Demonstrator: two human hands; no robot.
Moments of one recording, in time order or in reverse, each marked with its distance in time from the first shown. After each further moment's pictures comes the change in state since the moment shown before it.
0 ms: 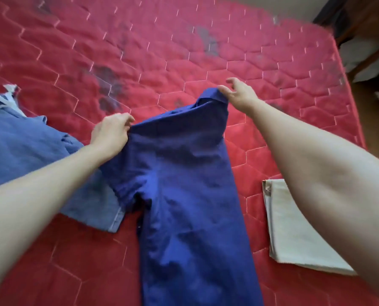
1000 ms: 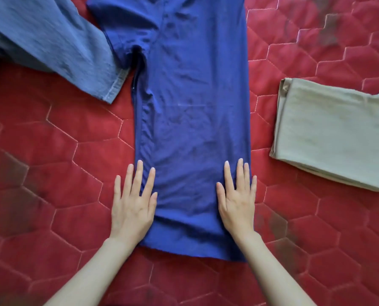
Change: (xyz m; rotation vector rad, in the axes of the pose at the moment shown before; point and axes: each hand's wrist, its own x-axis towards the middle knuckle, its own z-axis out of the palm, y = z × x) left_hand -0.419 0.020 0.171 0.219 -0.031 0.064; right_hand -0.455 0.151 0.209 -0.336 0.046 -0.108
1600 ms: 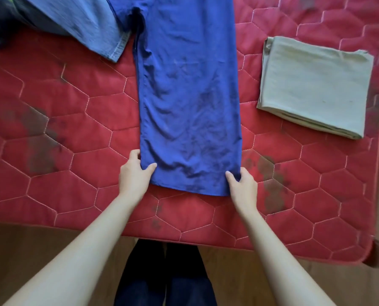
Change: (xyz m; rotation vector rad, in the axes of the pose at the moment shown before) left_hand -0.047 0.030 -0.055 -0.639 -0.213 -0.649; right_hand -0.102 0.006 -0.045 0.686 -0.174 0.621
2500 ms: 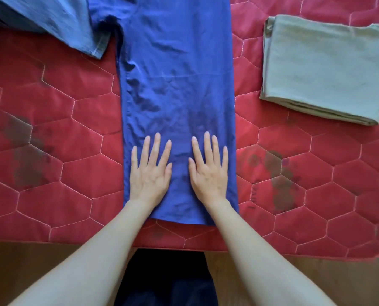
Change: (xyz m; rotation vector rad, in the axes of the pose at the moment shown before) left_hand 0.026 -0.033 0.055 0.756 0.111 0.684; right_hand 0.019 -0.010 0.092 -0.620 0.199 -0.627
